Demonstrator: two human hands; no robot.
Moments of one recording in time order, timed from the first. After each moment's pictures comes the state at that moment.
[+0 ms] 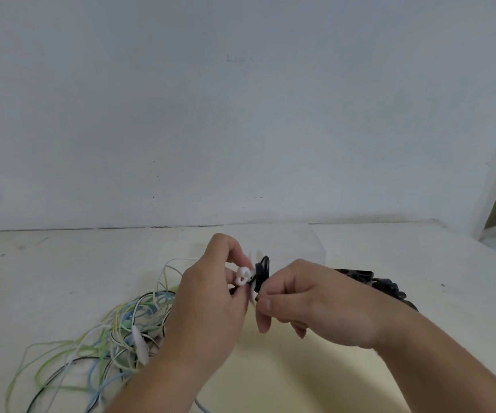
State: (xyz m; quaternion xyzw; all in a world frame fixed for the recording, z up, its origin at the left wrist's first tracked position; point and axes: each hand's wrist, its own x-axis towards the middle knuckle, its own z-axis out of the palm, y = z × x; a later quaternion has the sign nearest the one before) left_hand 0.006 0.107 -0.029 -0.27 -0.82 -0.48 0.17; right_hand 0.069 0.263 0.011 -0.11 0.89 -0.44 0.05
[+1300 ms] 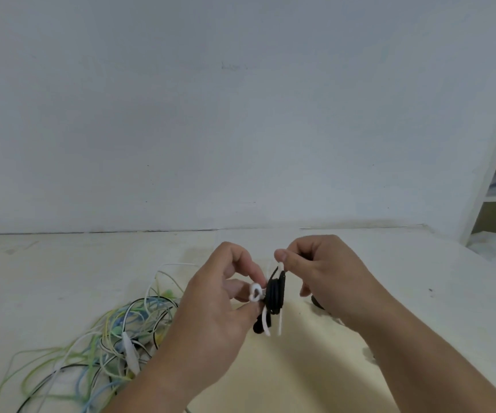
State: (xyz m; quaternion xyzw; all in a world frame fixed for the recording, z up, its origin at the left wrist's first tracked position) left_hand 0.016 0.109 -0.021 -0.34 -0.71 -0.61 0.00; right_hand 0.060 0.285 0.006 0.08 0.86 -0.48 -0.17
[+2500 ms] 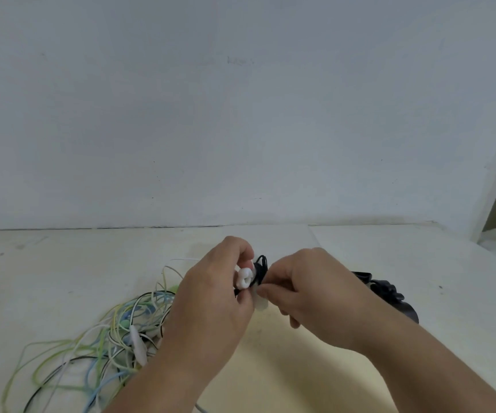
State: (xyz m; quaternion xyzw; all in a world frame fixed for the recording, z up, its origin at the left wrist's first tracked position) left_hand 0.007 0.110 -0.028 -0.33 -0.81 -0.41 0.24; right_hand 0.069 0.257 0.010 0.00 0.95 -0.30 -0.08
